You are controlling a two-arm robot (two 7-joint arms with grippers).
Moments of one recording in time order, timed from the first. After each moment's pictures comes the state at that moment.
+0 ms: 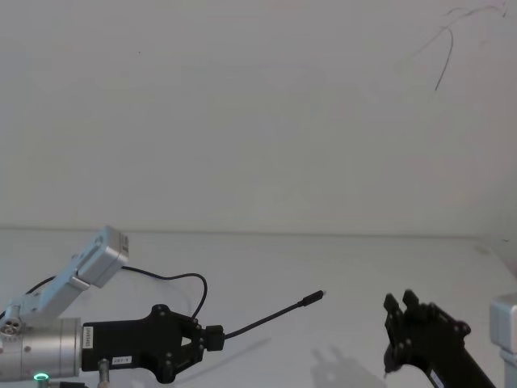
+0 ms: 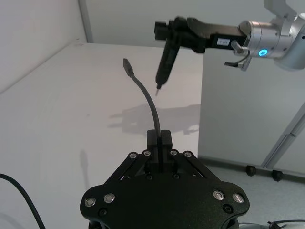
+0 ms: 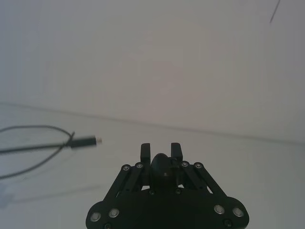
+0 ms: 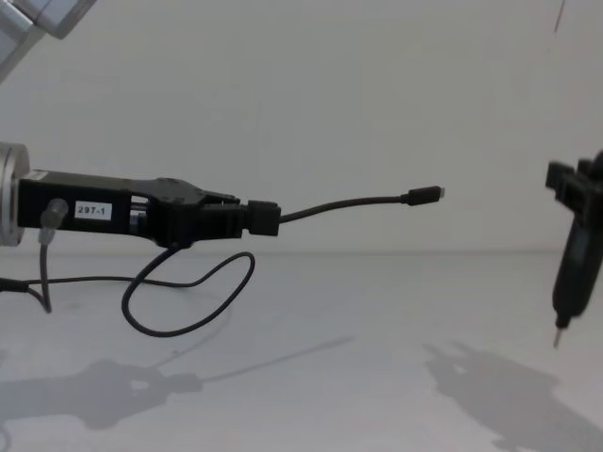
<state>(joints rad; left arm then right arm) -0.59 0.58 0.56 -1.39 -0.62 0.13 -1.02 0.00 0.33 -0.22 -1.79 0.28 0.02 0.07</state>
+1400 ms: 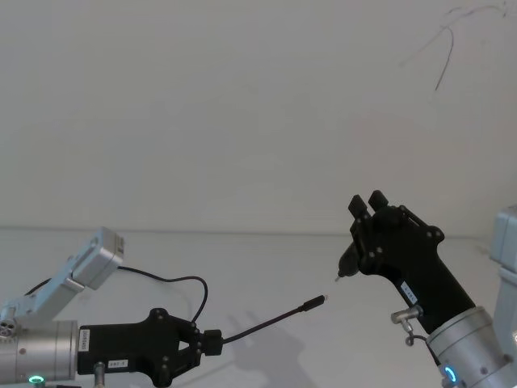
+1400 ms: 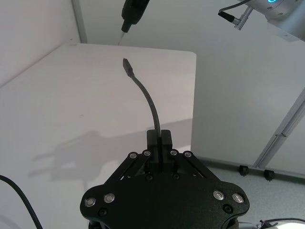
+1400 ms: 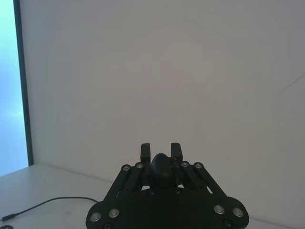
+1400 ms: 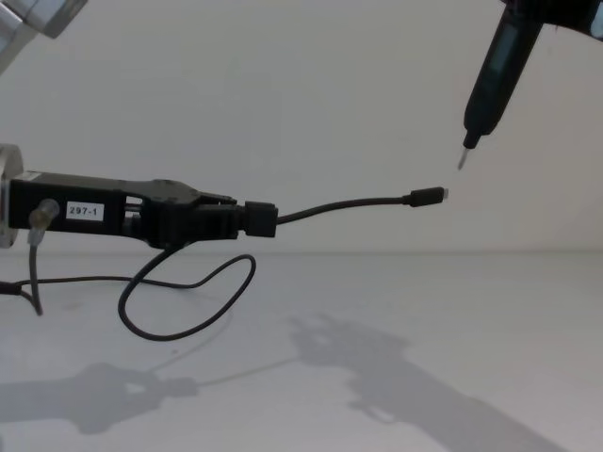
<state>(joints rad) -0.58 0.59 0.56 -1.39 -0.64 0.14 -1.05 0.15 0.24 -0.25 -1.86 0.30 0.00 0.16</state>
